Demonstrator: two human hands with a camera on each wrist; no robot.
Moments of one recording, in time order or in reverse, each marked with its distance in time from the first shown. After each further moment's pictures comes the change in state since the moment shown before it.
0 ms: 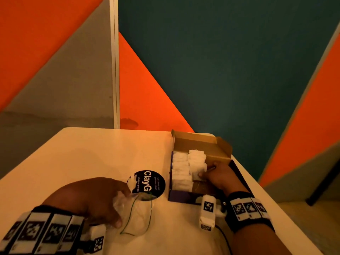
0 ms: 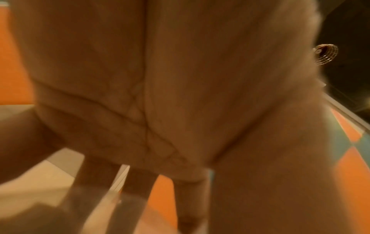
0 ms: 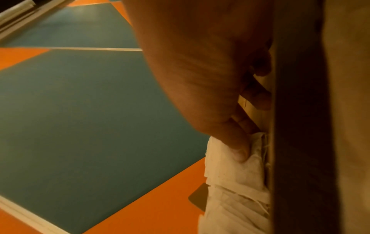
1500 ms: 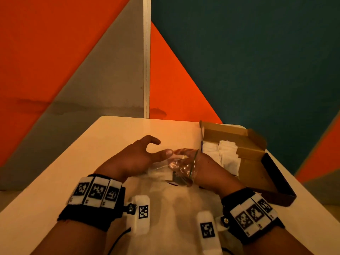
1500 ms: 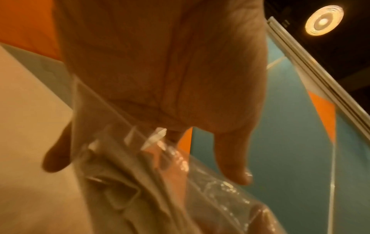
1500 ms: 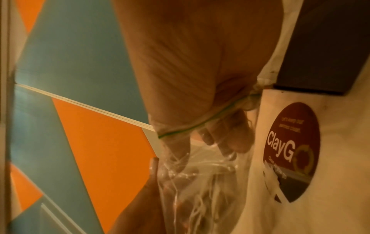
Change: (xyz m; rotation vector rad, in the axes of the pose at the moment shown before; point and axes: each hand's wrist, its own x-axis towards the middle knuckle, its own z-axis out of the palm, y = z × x) left_hand 0.002 0.003 -0.007 -0.686 0.483 -0.044; right_hand -0.103 -0.089 0.072 0.202 -0.431 -0.679
